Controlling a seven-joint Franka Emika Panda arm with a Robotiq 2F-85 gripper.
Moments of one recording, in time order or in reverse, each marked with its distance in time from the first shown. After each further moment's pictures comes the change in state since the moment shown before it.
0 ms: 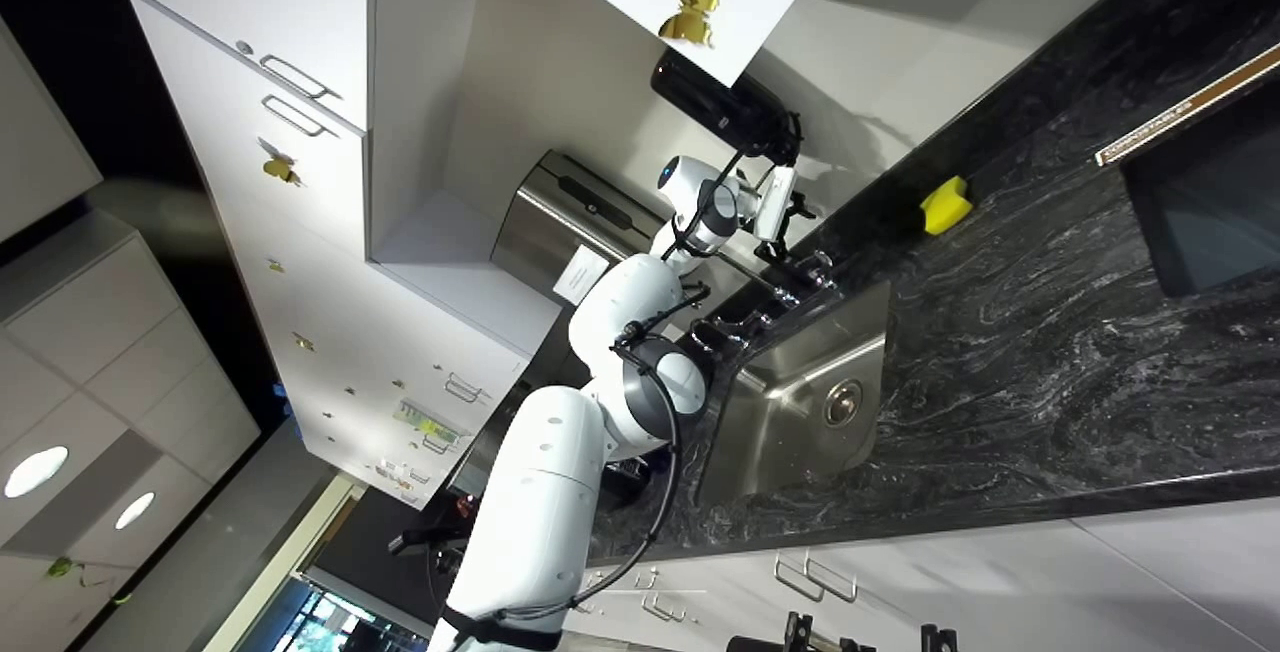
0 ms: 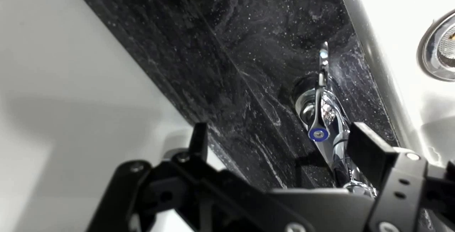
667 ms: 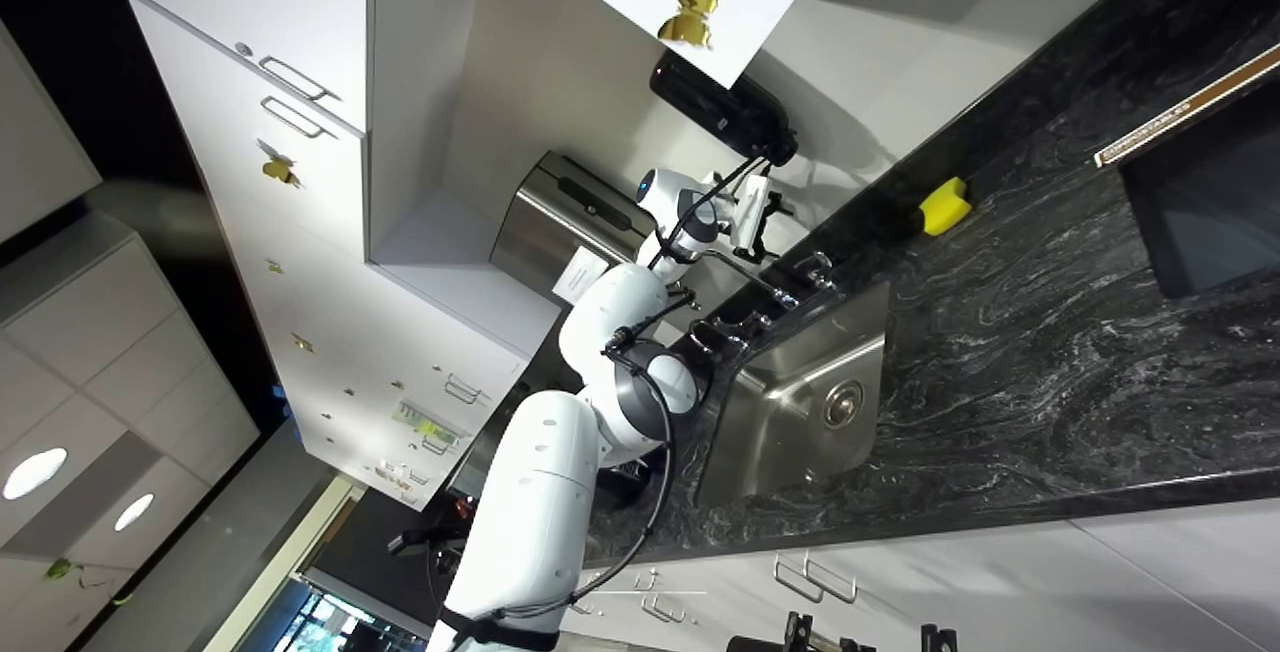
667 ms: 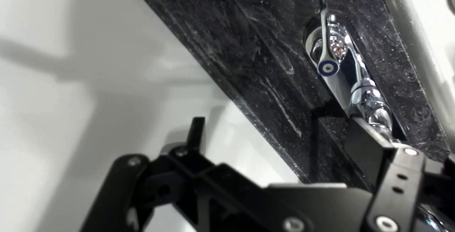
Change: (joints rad) arm 0.059 -0.004 -0.030 0.033 -0.035 0.059 0.159
